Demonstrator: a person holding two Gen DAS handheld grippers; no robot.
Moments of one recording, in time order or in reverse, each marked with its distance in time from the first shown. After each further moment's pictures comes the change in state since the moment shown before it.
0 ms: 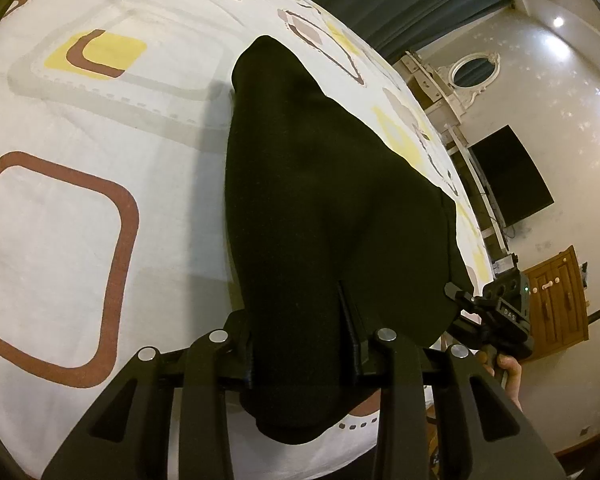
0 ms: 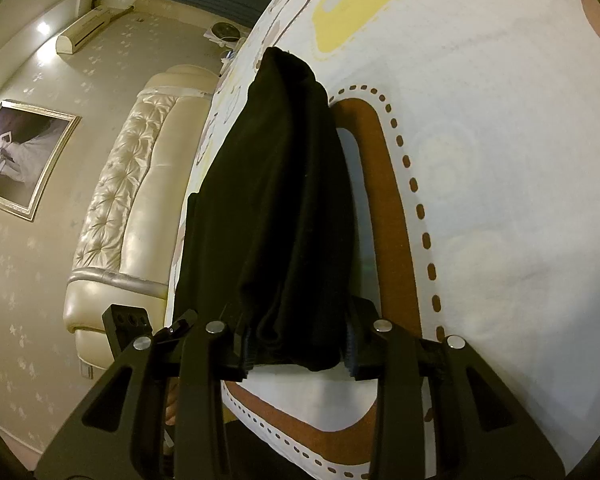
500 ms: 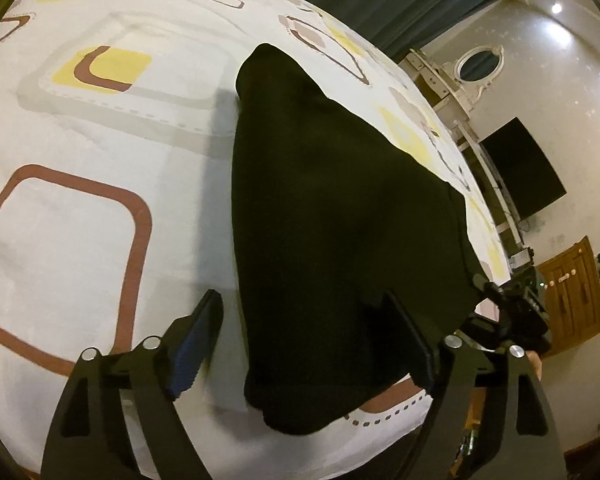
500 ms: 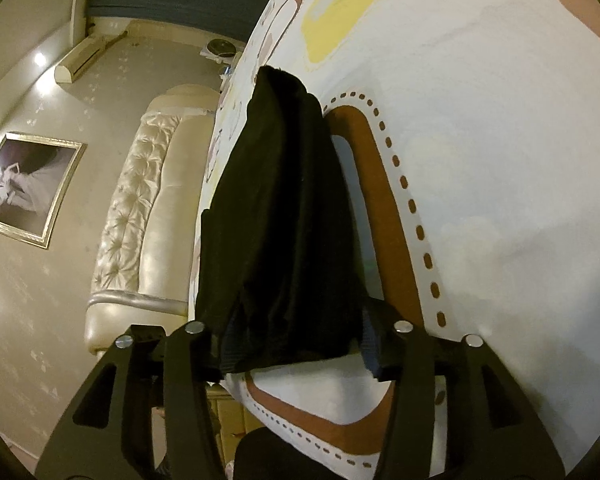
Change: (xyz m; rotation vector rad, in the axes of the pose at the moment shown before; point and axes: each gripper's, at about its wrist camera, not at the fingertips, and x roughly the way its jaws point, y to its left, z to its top) left arm -0.005 -0.003 -0.005 0.045 -0.017 0.081; right arm -0.011 -0.011 -0.002 0.092 -0.037 0.061
